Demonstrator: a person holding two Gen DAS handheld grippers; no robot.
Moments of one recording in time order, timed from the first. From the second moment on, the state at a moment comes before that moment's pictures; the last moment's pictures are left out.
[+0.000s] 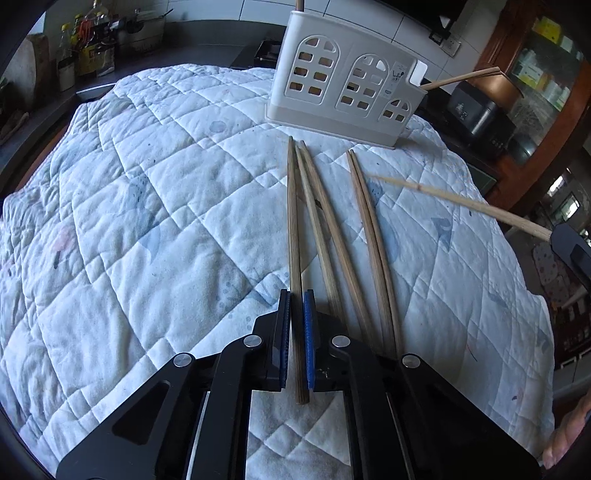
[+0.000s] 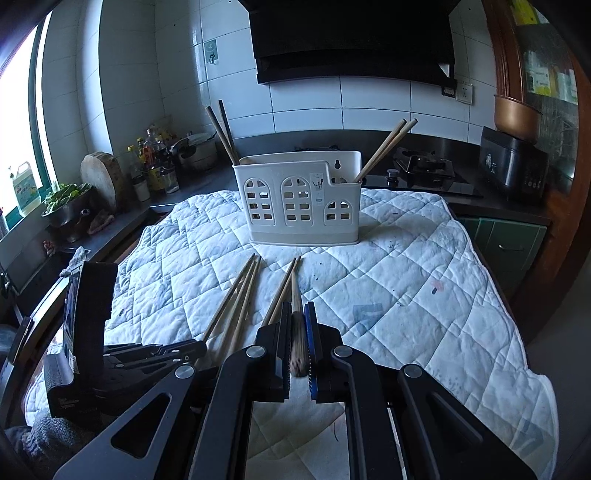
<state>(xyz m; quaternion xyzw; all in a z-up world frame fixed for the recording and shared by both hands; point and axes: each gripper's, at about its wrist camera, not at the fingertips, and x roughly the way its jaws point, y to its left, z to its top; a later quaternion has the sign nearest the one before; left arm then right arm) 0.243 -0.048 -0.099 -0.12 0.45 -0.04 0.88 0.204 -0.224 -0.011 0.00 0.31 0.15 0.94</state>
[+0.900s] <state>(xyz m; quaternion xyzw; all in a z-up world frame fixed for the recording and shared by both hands) 0.278 -0.028 0.049 -0.04 0.34 -0.10 0.93 0.292 -0.243 0.114 -0.04 0.31 0.19 0.93</state>
